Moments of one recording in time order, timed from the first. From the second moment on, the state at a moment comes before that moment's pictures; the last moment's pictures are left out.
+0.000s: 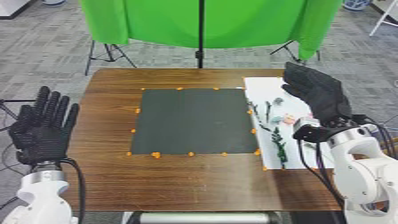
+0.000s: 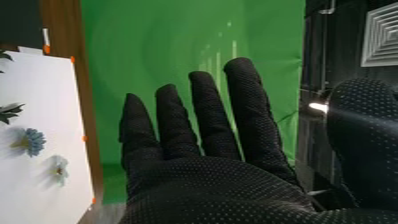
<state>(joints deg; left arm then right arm) 122.7 -64.2 -99.0 -121.4 8.8 7.1 26.9 -104.6 -70.9 100.4 -119.8 -65.4 -6.6 9.3</state>
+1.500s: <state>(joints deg) 124.6 -65.0 -99.5 -122.1 5.8 7.0 25.4 -115.3 -63.1 93.3 -124.6 -144.2 -19.9 28.4</state>
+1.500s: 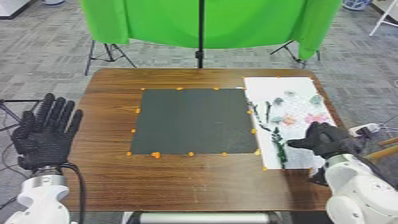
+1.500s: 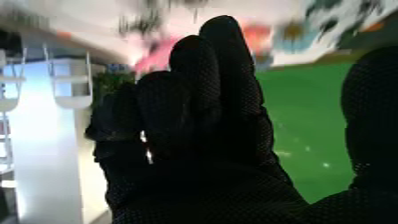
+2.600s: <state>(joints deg) 125.6 -65.2 -100.0 -122.3 1.4 7.6 25.0 -113.1 -64.7 81.6 -121.3 -149.6 -14.1 28.1</state>
